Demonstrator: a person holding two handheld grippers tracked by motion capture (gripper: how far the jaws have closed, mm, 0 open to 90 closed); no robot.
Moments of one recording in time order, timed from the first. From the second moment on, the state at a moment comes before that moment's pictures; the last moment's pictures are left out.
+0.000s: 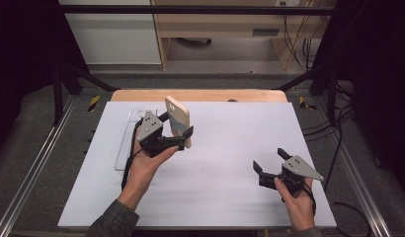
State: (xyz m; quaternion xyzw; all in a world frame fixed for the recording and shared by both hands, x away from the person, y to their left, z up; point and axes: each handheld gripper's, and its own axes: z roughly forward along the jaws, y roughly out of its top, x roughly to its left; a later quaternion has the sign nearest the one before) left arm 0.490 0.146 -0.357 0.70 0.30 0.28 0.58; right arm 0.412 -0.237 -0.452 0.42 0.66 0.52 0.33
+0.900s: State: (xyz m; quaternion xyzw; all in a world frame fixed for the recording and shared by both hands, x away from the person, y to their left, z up) left arm 0.502 0.212 -0.340 0.67 0.36 0.35 0.54; right arm 0.417 -0.236 -0.467 0.43 0.66 0.52 0.33
